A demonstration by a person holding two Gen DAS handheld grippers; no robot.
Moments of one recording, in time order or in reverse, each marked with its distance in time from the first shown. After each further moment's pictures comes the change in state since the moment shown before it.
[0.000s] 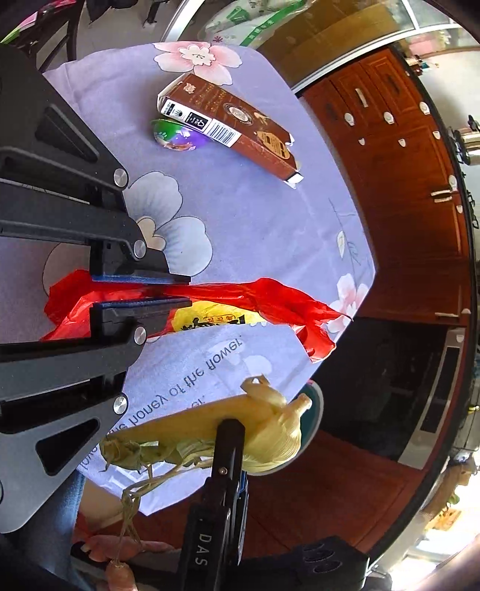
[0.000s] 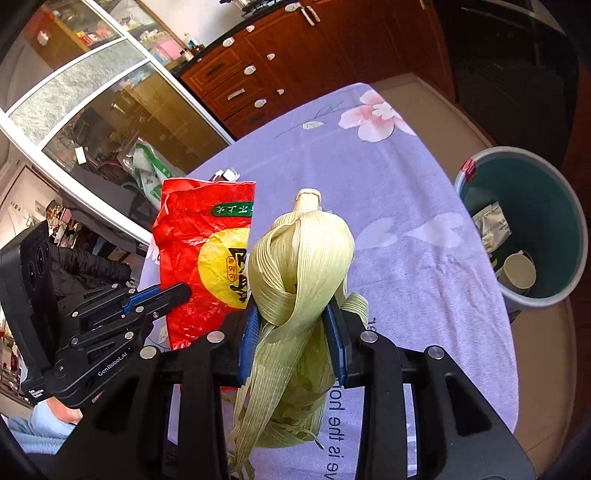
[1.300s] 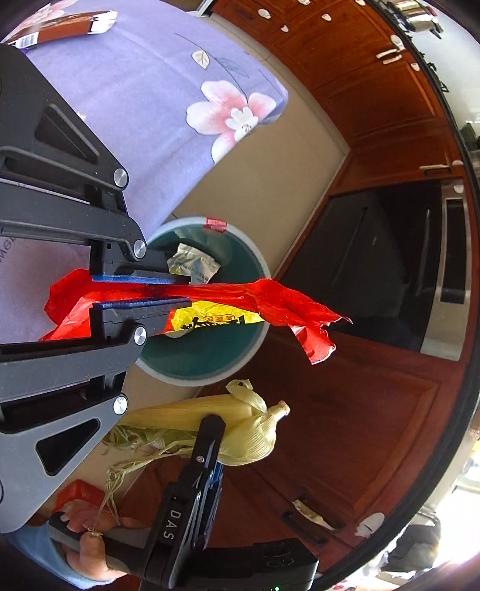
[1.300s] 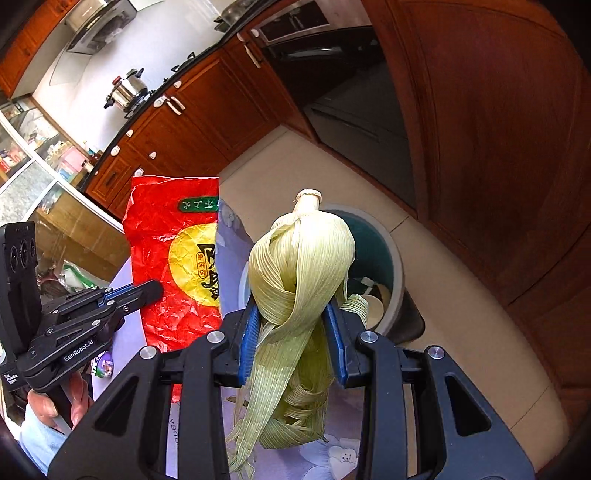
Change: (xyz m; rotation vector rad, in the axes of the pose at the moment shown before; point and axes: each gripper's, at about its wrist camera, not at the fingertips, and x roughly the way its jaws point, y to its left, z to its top) left arm 0.114 -0.204 0.159 0.282 0.055 -0.264; right arm -0.100 -0.217 0.032 0.340 -0.215 -0.246
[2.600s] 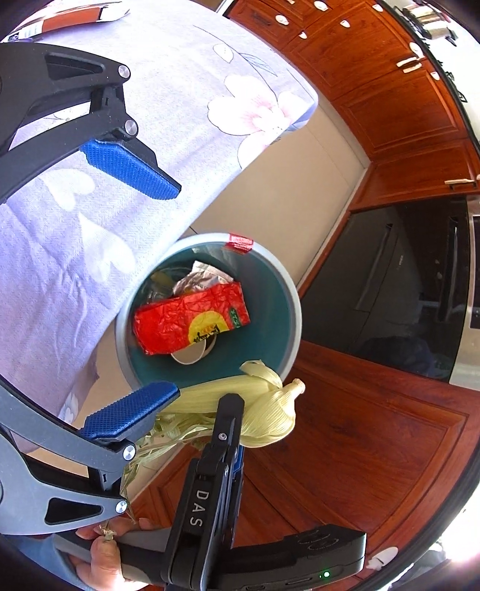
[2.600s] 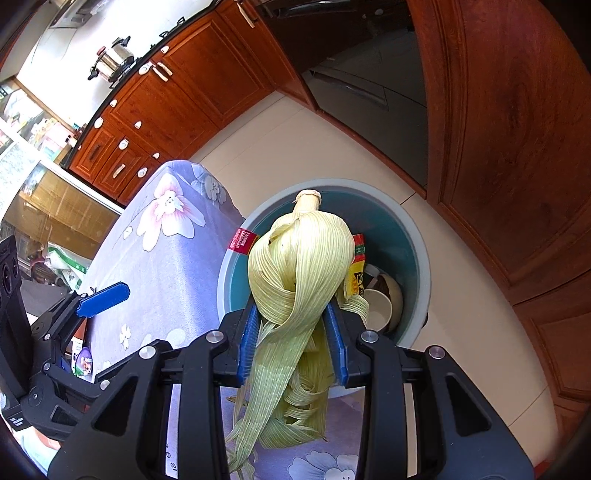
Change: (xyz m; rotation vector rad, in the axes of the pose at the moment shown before) left arm 0.033 0.021 -0.020 -0.040 0.046 0.060; right arm 0.074 0.015 0.011 -0.038 0.129 -0.022
